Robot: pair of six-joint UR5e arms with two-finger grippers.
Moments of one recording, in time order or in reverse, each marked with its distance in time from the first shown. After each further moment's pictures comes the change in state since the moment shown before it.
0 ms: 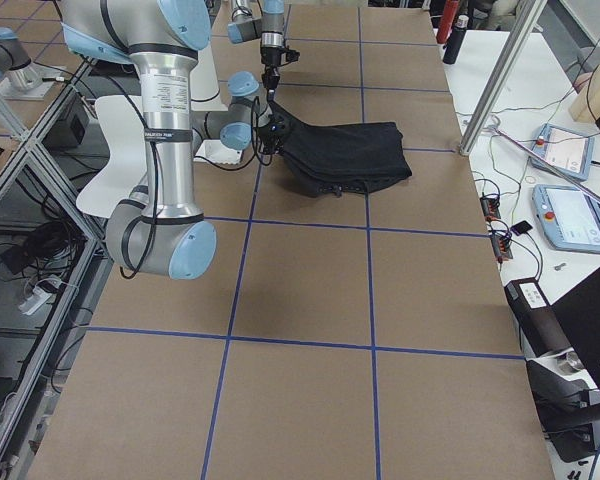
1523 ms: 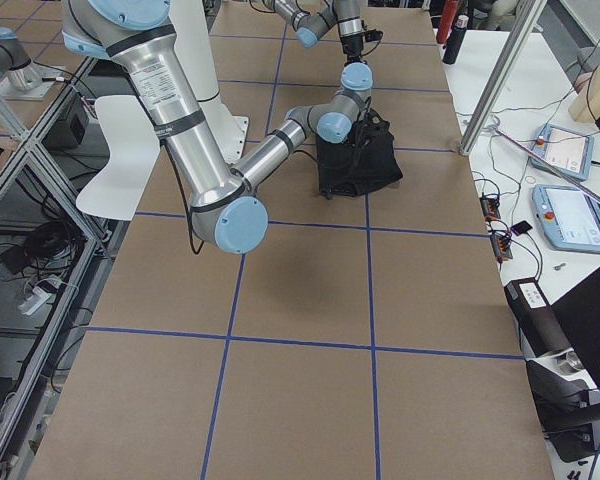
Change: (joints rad) left arm -0.499 -0.404 0.444 0.166 -0.190 0.286; right arm 0.581 0.487 -0.618 0.004 0.610 -0.099
